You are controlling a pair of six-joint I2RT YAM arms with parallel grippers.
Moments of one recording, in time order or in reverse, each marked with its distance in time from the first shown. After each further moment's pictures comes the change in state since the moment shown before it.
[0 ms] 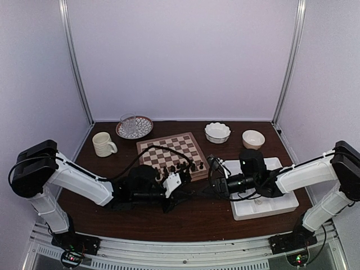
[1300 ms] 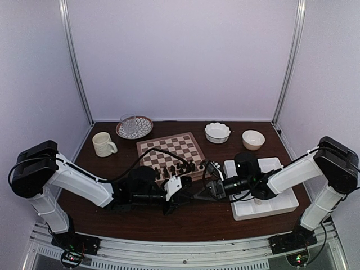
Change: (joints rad) left arm -0.018 0.000 -0.011 0.045 0.066 0.047; right arm -0.001 0.148 0.008 0.171 -0.110 0.113
